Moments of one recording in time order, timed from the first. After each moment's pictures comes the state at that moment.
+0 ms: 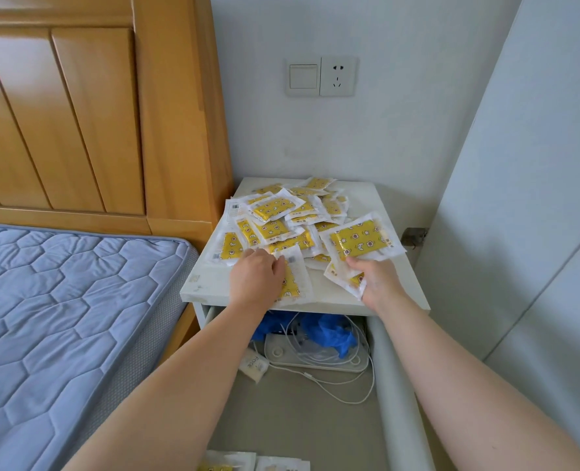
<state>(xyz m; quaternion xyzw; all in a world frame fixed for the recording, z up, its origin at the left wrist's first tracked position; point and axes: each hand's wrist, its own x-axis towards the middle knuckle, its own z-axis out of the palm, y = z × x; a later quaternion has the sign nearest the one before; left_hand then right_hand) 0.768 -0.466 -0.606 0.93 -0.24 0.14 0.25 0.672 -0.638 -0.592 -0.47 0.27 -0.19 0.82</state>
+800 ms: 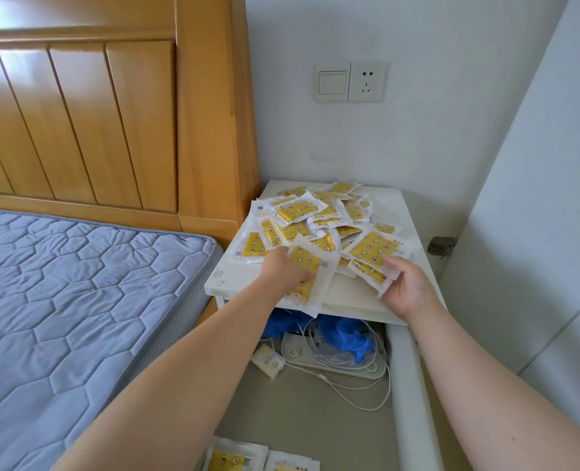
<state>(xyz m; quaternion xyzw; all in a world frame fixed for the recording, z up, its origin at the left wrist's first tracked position) 0.761 -0.474 -0.570 0.90 -0.10 -0.15 0.41 0.662 -0.656 -0.590 -0.31 0.16 -0.14 0.93</state>
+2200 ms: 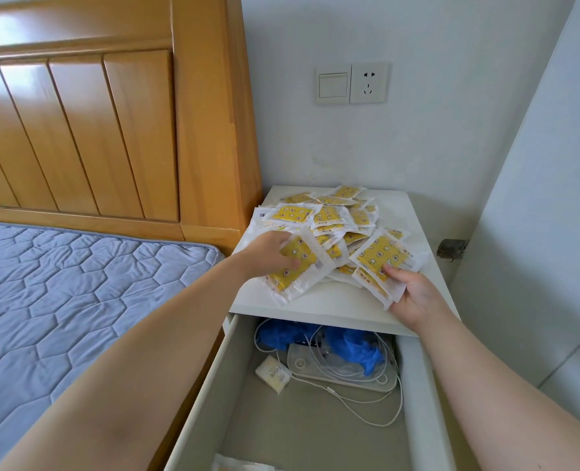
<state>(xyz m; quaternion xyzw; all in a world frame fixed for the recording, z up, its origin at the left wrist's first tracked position) 0.821 -0.454 -0.551 0.89 -0.30 -0.12 0.31 0.666 -0.657 -0.587 -0.31 0.16 -0.10 0.93</state>
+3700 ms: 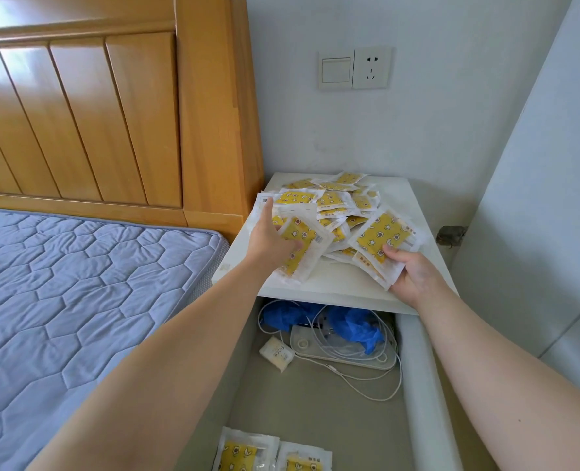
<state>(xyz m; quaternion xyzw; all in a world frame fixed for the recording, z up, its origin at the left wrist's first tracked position) 0.781 -0.452 -0.558 0.84 -0.14 -0.05 0.52 0.663 -0.649 -0.585 -0.35 0.17 -0.10 0.91</state>
